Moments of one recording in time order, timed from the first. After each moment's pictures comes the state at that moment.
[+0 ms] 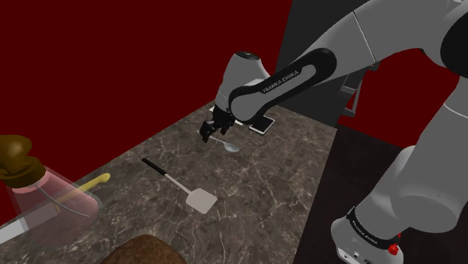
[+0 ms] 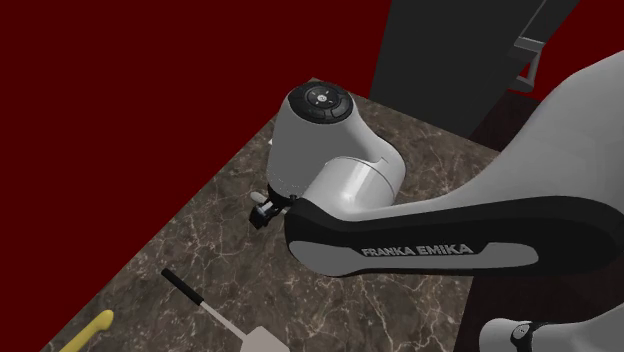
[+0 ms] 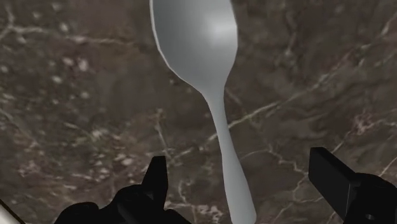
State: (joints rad) arm 0.18 0.11 0.19 -2.27 0.07 2.63 0.22
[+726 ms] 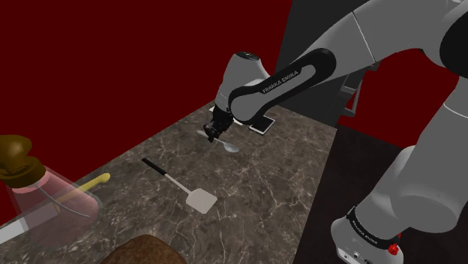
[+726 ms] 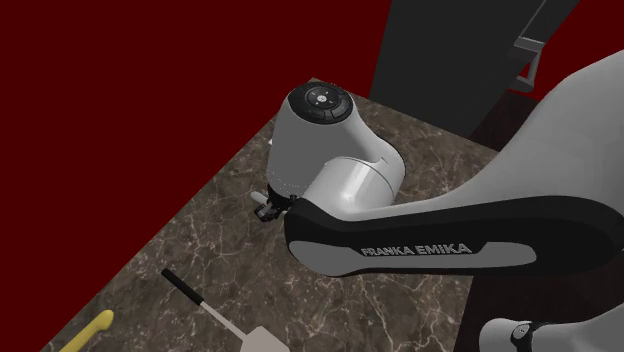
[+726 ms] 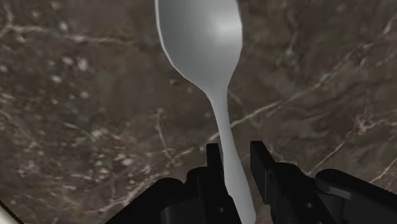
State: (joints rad) arm 0.18 0.12 0.19 -2.27 0.07 2.63 0.22
